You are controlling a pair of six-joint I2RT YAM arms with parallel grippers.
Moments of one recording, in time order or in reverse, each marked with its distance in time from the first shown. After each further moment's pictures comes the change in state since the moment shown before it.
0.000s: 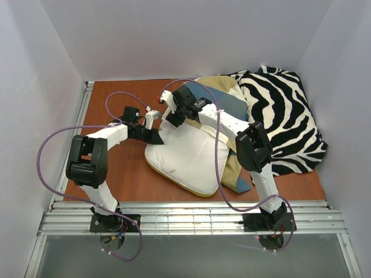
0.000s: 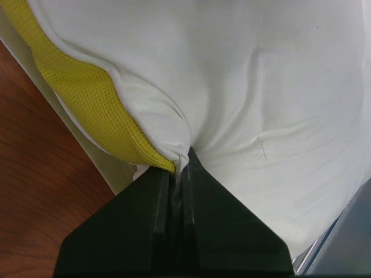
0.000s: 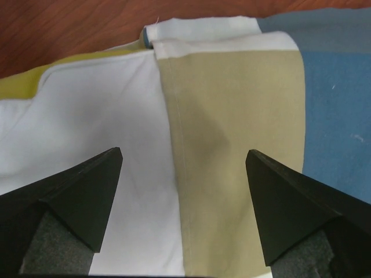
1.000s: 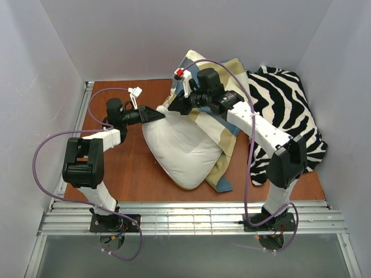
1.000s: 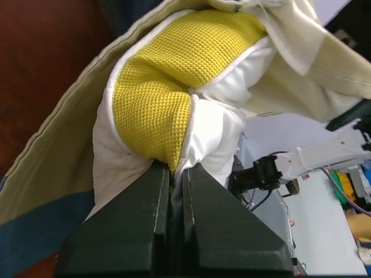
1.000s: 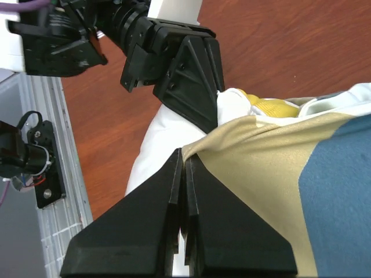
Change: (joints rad) left arm 0.108 -0.035 -0.124 0.973 0.396 -0.875; right arm -0.048 -0.354 -0.167 0.168 -0.595 0.416
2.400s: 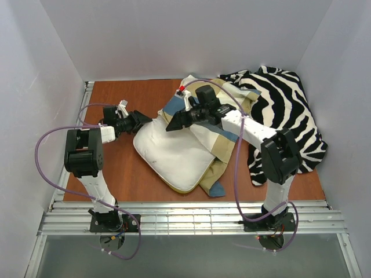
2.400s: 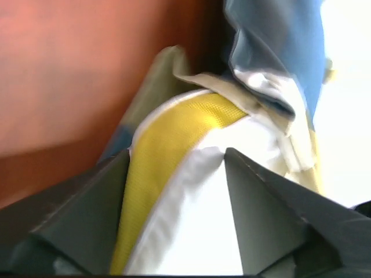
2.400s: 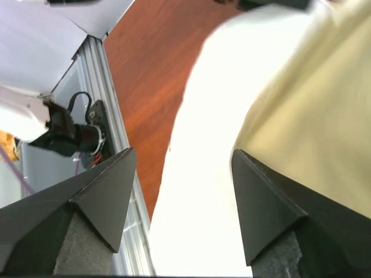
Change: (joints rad) left arm 0.118 0.171 0.054 -0.302 -0.346 -0.028; right arm -0.026 0.060 -0.247 0.214 -0.191 0.260
